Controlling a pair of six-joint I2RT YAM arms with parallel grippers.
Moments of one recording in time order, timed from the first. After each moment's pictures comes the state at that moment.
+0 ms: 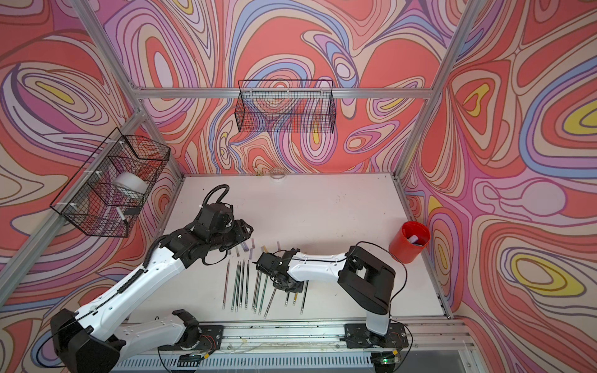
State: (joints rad) left arm -0.56 1.13 1.03 -0.69 -0.02 -0.95; right arm 1.10 1.83 1.14 -0.78 0.15 1.29
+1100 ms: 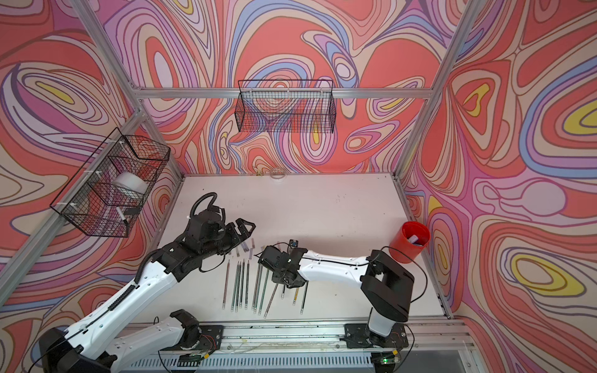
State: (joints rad) left arm -0.54 1.03 0.89 -0.50 0.07 -1.02; right arm 1.09 1.65 1.12 -0.71 0.18 1.18
